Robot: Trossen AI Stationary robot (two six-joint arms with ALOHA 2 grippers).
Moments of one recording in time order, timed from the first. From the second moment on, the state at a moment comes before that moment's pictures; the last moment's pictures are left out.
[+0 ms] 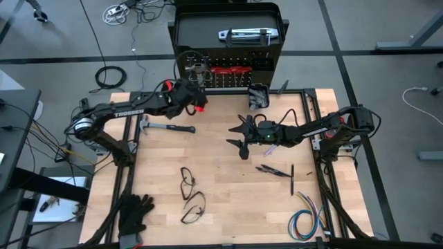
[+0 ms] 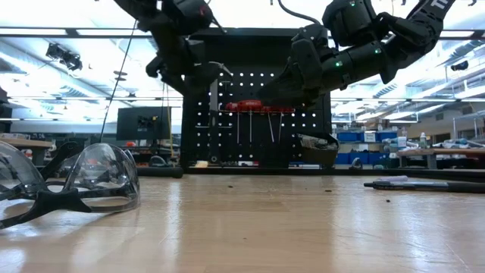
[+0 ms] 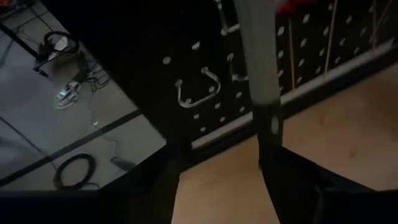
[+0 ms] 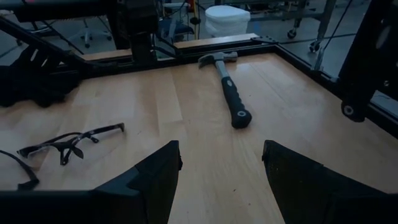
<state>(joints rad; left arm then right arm) 0.41 1.48 1.15 -0.48 -0.77 -0.35 -0.09 1.55 0.62 0.65 0.11 0.10</state>
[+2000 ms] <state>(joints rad) 0.32 1.41 0.86 0.56 -0.79 1.30 -0.17 1.55 0.62 0.52 0.11 0.15</state>
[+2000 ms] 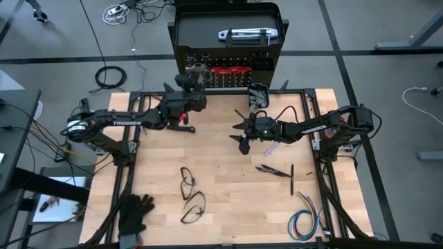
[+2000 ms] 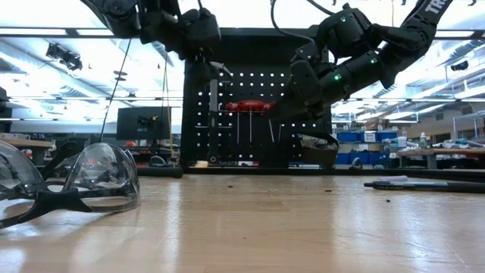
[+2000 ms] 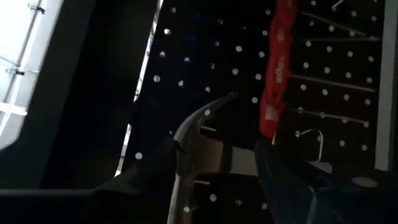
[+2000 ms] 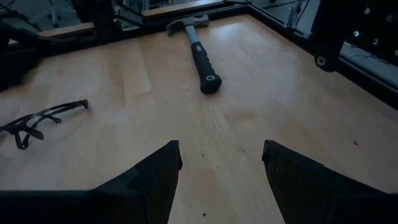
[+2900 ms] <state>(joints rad) 0.44 1.51 0.94 0.59 -0.73 1.39 -0.17 1.55 0.62 0.51 0.11 0.15</state>
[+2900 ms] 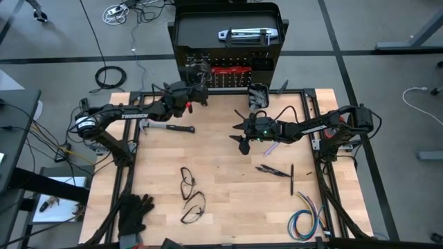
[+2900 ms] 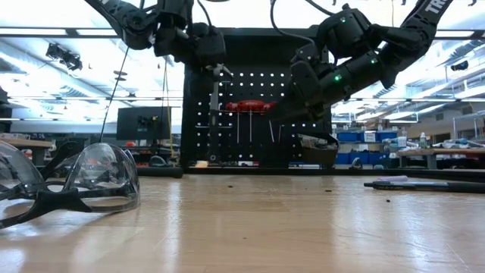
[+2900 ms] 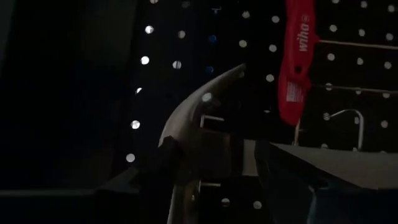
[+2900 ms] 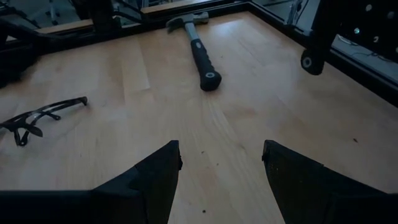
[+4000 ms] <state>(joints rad) 0.54 1.51 0.94 0.58 -0.61 1.38 -0.17 1.55 0.62 0.51 0.11 0.16</state>
